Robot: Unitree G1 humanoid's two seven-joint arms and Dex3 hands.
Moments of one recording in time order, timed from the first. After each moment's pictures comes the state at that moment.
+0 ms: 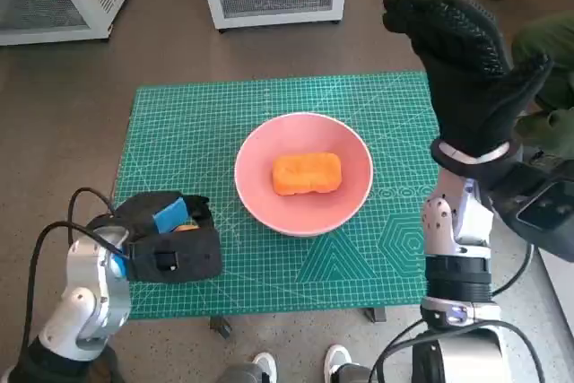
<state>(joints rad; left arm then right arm) -0.24 0.70 -0.27 -0.26 0.77 0.51 -0.69 -0.81 -0.09 -0.19 0.47 0.47 -0.64 0.65</state>
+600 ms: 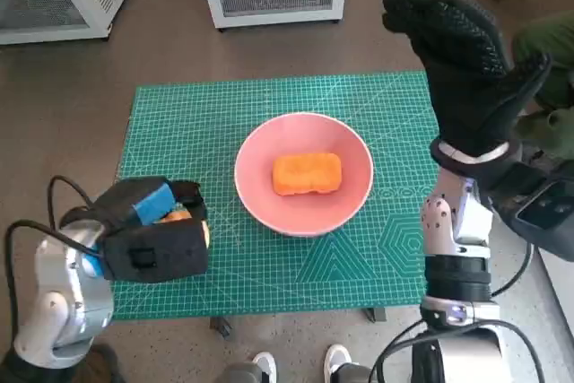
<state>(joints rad) -0.26 0.73 -0.13 -0.46 0.73 0.57 -0.79 -0.82 -0.09 -0.19 0.48 0.47 -0.65 0.65</state>
